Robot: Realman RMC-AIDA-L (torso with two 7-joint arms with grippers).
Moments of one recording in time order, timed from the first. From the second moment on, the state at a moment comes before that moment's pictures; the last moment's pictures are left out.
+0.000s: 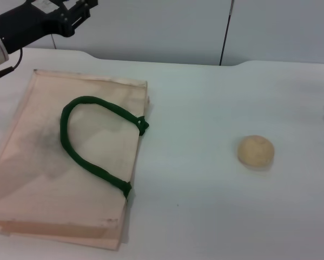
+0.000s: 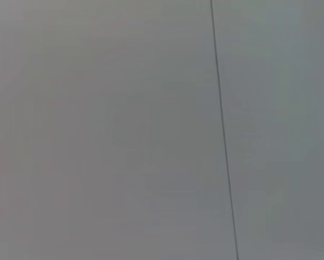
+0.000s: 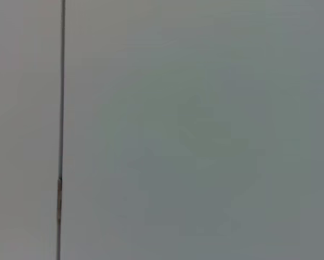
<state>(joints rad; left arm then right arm) -0.47 -2.03 0.86 0.88 -1.72 -1.19 1.89 0.28 2.03 1.65 0.84 -0.45 0.47 -2.53</state>
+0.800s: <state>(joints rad) -0.36 -2.04 0.88 1.35 -1.33 -1.18 1.25 0.29 2.03 1.63 0.83 -0.45 0.47 -2.52</state>
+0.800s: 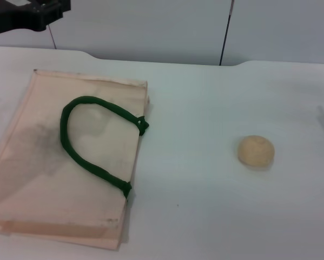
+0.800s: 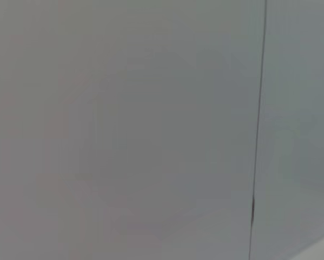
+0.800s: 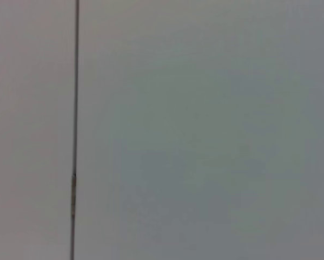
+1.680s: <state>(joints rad) -0.53 -2.03 0.84 1.50 -0.76 -1.47 0.73 0.30 2.02 1.61 0.82 -0.46 0.47 -2.52</state>
